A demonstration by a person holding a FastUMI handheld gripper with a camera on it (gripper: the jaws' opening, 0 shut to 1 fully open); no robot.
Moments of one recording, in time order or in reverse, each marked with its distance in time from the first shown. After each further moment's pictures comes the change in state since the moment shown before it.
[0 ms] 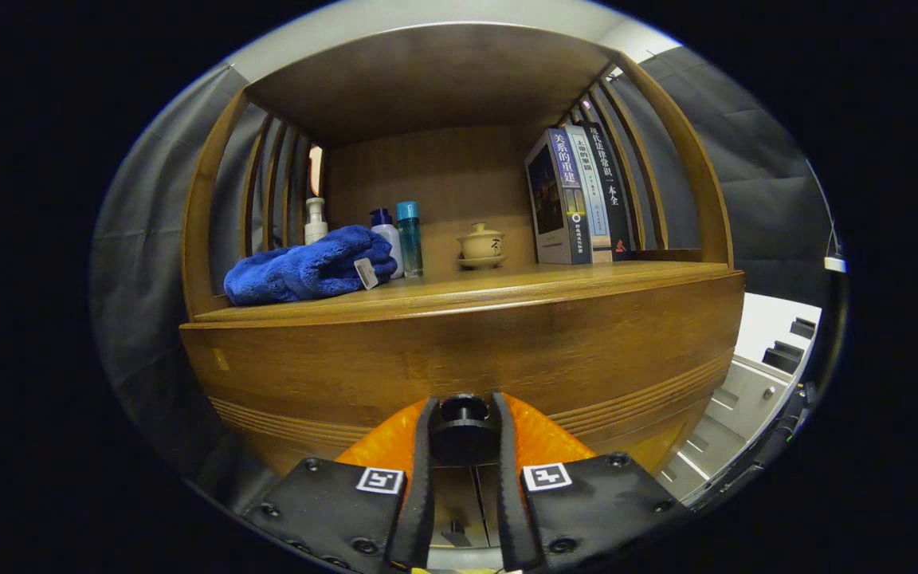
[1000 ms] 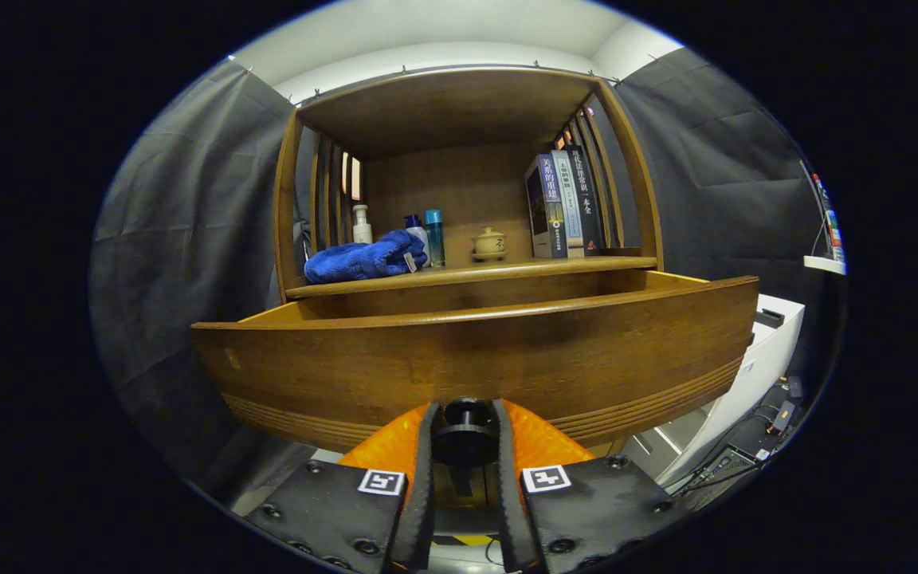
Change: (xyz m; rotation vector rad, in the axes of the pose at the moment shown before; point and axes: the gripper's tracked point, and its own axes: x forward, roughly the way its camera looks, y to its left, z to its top) arm -0.161 -0.001 -0.023 -0.011 0.040 0.059
